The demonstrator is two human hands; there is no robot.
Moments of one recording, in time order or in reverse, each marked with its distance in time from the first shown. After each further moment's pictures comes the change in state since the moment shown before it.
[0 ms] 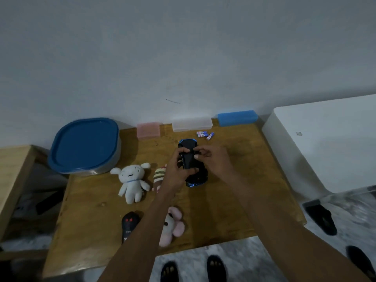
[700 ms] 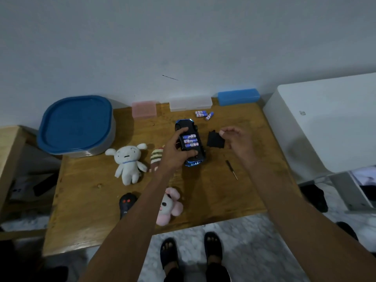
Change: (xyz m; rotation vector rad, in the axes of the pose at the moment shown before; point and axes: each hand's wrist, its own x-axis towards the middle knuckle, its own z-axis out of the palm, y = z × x) left_hand 0.007 -0.018 -0.005 0.022 -0.003 -0.084; right_hand -0.014 0.041 -0.030 0.454 0.234 0.289
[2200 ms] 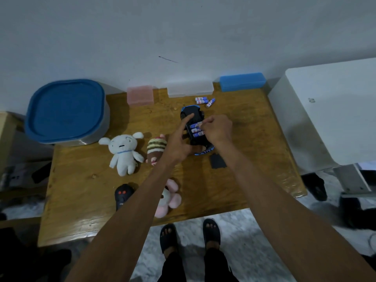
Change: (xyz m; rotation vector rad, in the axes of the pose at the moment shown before) left_hand 0.005 -0.002 0.015 0.055 -0.164 0.019; right_hand 0.001 -0.020 0.066 -0.465 0.059 0.030
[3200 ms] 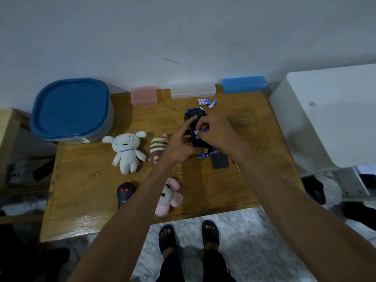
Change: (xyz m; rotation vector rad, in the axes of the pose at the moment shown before) left_hand -0.009 0.000 -0.007 0.016 -0.021 0.001; right_hand -0.009 -0.002 -0.018 -0.267 -0.286 -0.443
